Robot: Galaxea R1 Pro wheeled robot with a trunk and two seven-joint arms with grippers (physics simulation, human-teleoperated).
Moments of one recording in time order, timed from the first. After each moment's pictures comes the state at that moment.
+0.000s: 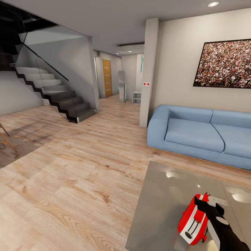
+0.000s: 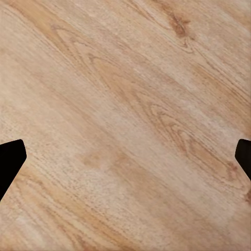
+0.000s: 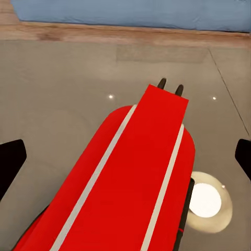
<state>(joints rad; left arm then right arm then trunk) 0.06 -0.09 0.26 -0.88 0.04 0.00 0.00 -0.44 -0.17 -0.40 -0.63 0.04 -0.03 -0.04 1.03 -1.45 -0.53</state>
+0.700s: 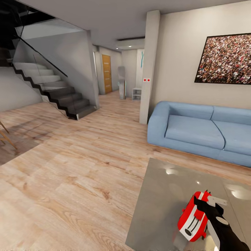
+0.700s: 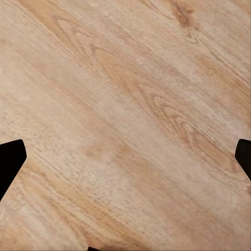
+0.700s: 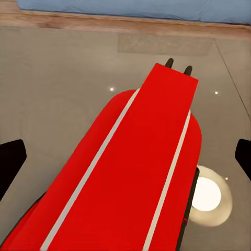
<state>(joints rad) 0.06 -0.09 0.26 -0.88 0.04 0.00 0.00 -0.44 -0.17 -0.39 -0.63 0.04 -0.04 -0.03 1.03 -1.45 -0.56</state>
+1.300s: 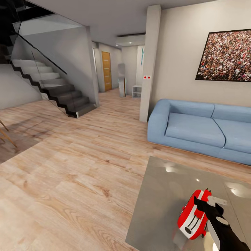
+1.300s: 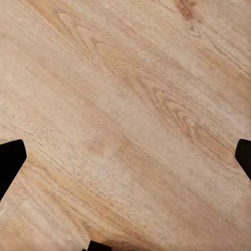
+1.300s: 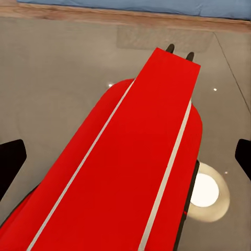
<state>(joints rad) 0.06 -0.09 0.26 -0.88 0.04 0.00 0.00 -0.44 -0.17 -0.39 -0.63 0.04 -0.04 -0.03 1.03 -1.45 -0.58</state>
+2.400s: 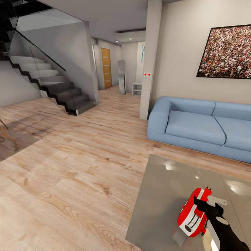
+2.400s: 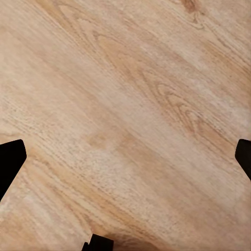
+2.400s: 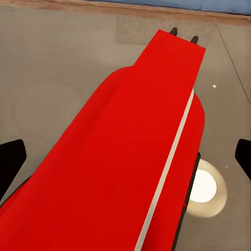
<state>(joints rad) 0.06 -0.09 0.26 -0.88 0.04 0.00 0.00 -0.44 -0.17 -0.39 -0.63 0.05 -0.04 -0.03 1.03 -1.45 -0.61</state>
